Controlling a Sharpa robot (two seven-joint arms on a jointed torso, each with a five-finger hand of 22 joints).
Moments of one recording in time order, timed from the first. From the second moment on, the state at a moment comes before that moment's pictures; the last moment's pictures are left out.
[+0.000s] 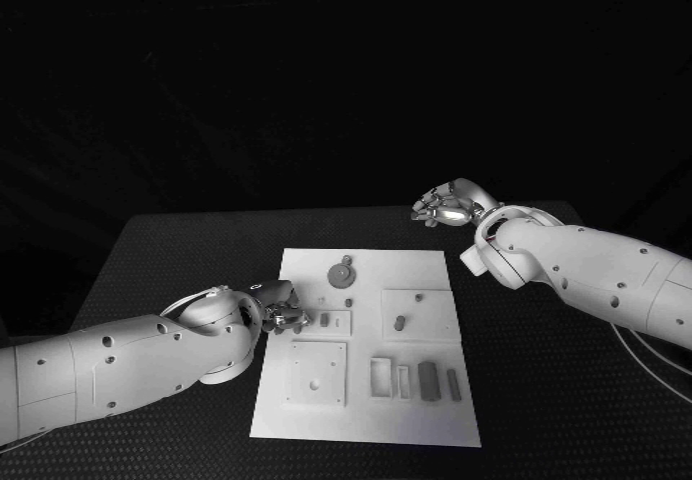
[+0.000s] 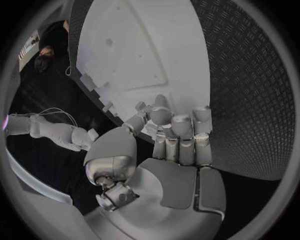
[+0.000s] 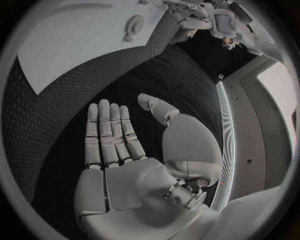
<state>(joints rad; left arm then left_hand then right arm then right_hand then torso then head) 1.17 -0.77 -0.22 1.50 -1.34 -0.27 -0.42 0.72 0.07 0.72 -0.28 0.13 1.21 0.01 0.43 0.65 1.42 -0.11 0.97 0.70 1.26 -0.16 1.36 0.59 0.02 1.00 -0.16 0.99 1.31 1.24 -0.67 -0.04 1.16 -0.81 -0.40 0.04 0.98 -0.17 0.67 -0.22 0.39 0.86 0.18 0.26 0.60 0.73 0.15 0.90 0.26 0.85 0.11 0.64 0.74 0.25 0.68 0.22 0.47 1.22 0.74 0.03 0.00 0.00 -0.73</state>
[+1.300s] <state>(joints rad) 1.16 -0.77 -0.21 1.47 -1.32 -0.25 -0.43 0.62 -0.23 0.74 0.00 0.05 1.20 -0.01 0.42 0.67 1.39 -0.12 0.98 0.69 1.25 -0.21 1.37 0.56 0.04 1.00 -0.16 0.99 1.31 1.24 -0.67 -0.04 1.16 -0.81 -0.40 0.04 0.98 -0.17 0.67 -0.22 0.39 0.86 0.18 0.26 0.60 0.73 0.15 0.90 0.26 0.85 0.11 0.64 0.74 0.25 0.68 0.22 0.47 1.23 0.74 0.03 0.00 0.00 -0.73</state>
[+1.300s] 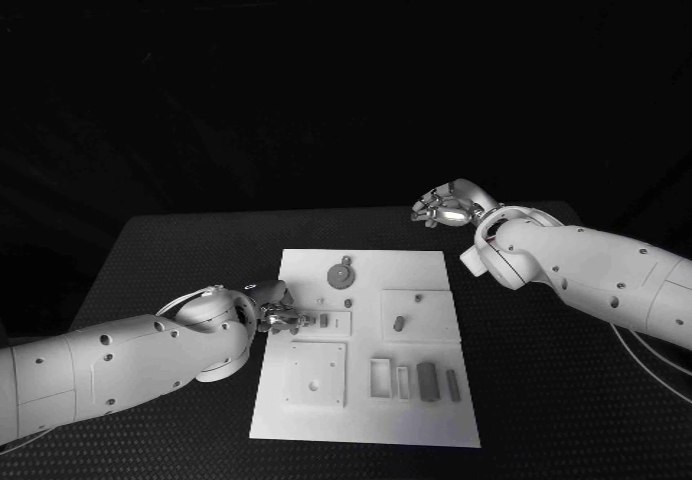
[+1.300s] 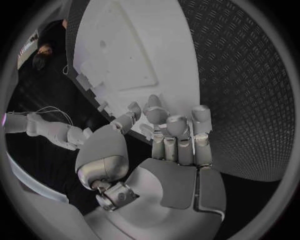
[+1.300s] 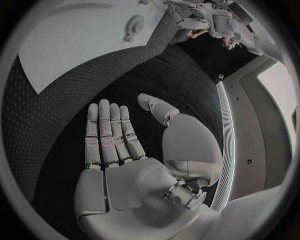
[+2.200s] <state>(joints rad) 1.20 -0.78 -0.13 1.45 -1.11 -0.27 -0.39 0.61 -0.29 0.70 0.06 0.05 1.02 0.05 0.40 0.67 1.28 -0.06 0.89 0.64 1.15 -0.16 1.27 0.50 0.04 0.91 -0.12 0.91 1.30 1.24 -0.67 -0.04 1.16 -0.81 -0.40 0.04 0.98 -0.17 0.67 -0.22 0.39 0.86 0.18 0.26 0.60 0.73 0.15 0.90 0.26 0.85 0.11 0.64 0.74 0.25 0.68 0.22 0.47 1.23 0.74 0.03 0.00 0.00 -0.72</state>
